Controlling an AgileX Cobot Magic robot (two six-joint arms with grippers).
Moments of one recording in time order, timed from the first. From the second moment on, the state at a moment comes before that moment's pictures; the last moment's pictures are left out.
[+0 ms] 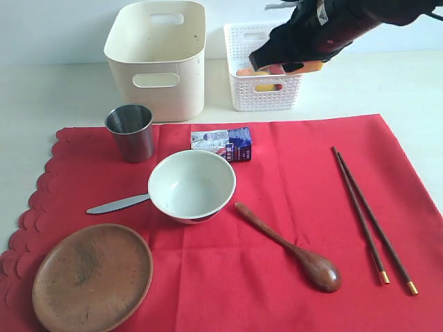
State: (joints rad) left arm -0.02 0.01 0.00 -0.02 0.26 0.02; right arm 0.65 1.68 -1.23 -0.51 0.51 0.43
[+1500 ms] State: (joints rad) left arm -0.02 0.01 0.00 -0.02 0.26 0.02; right arm 0.42 2.18 -1.64 -0.57 0.24 0.42
